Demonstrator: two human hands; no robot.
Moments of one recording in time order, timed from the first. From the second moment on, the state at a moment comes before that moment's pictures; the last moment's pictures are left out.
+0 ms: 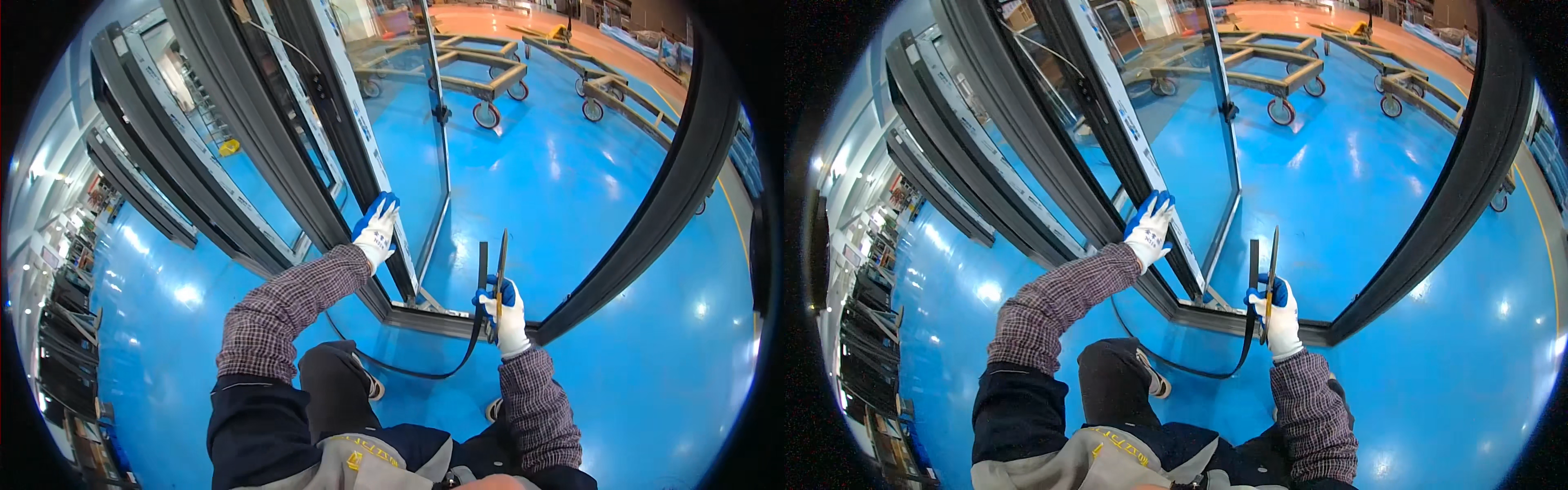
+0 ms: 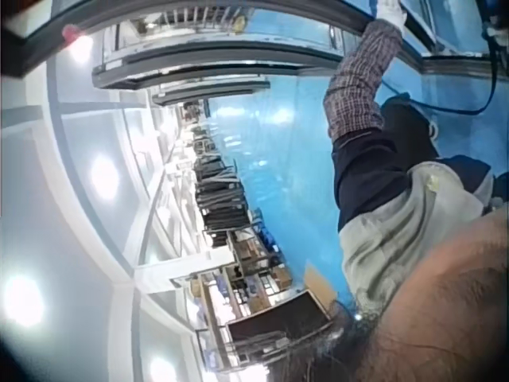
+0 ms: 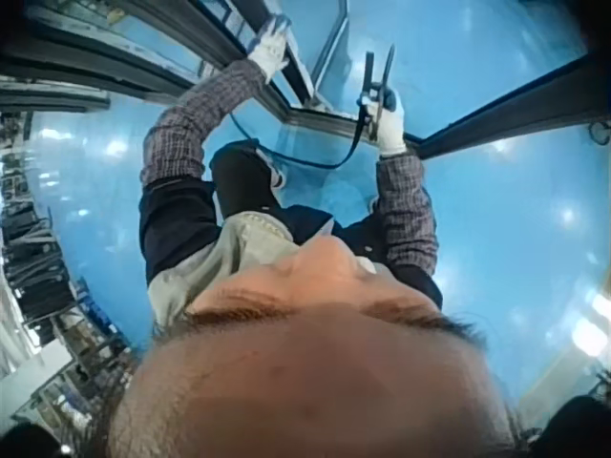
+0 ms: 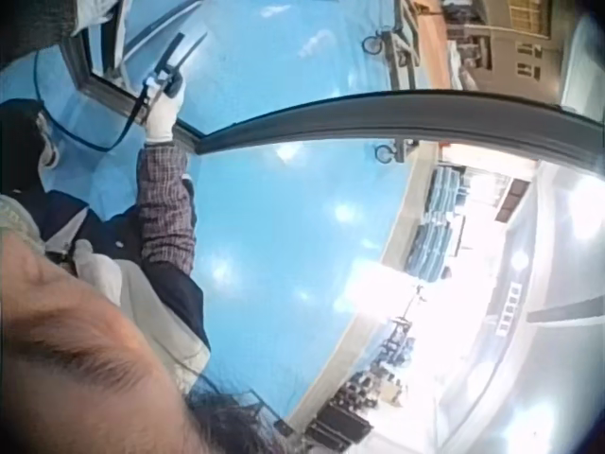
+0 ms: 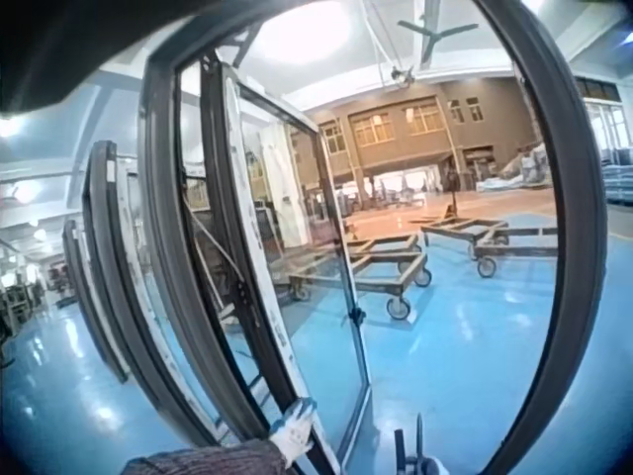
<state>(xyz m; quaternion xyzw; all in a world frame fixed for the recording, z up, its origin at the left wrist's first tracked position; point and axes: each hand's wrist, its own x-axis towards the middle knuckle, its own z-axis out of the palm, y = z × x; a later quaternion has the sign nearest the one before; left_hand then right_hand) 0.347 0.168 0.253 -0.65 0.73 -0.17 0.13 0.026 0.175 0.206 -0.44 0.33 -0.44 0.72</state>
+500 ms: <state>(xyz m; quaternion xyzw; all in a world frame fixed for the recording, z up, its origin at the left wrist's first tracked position) 0.313 0.154 0.108 -0.66 0.71 0.06 0.23 0.019 0.163 0.209 -0.45 0.37 -0.45 0.68</state>
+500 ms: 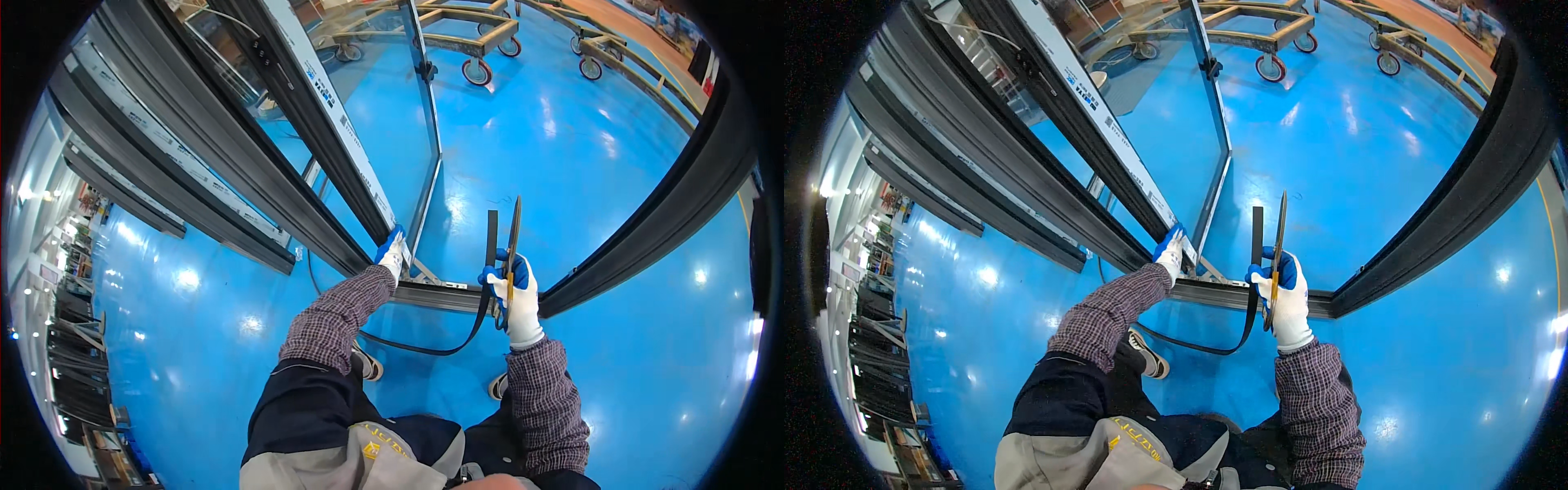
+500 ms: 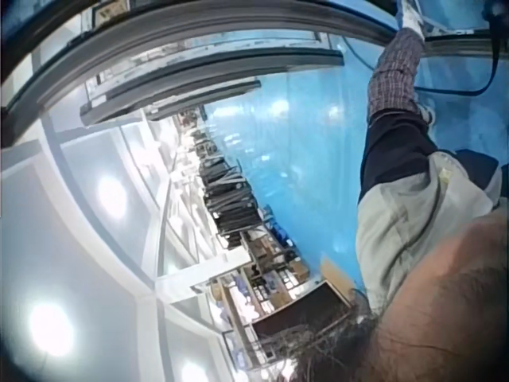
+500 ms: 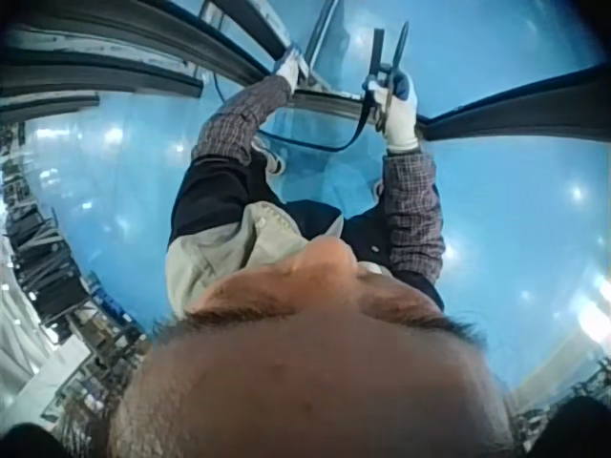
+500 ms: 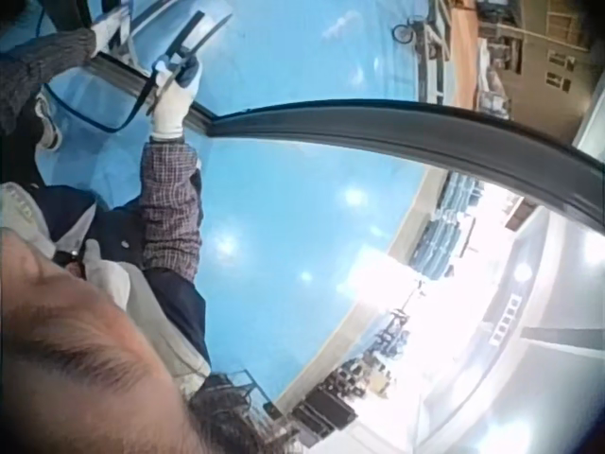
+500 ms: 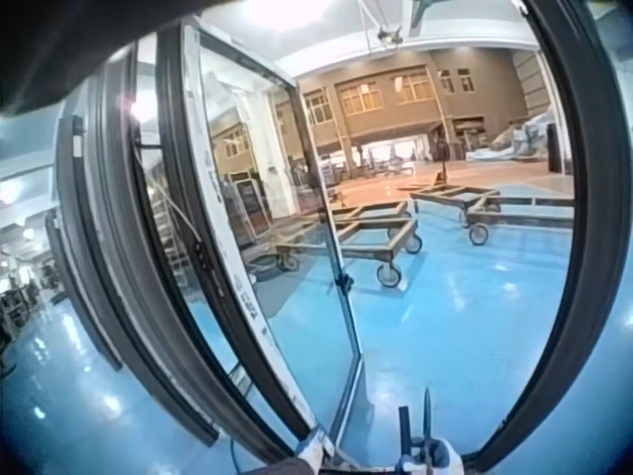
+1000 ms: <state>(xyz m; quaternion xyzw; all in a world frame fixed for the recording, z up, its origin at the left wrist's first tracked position) 0.331 0.142 0.462 -0.64 0.57 -0.52 0.06 0.022 0.169 0.217 -0.44 0.36 -0.45 0.69</state>
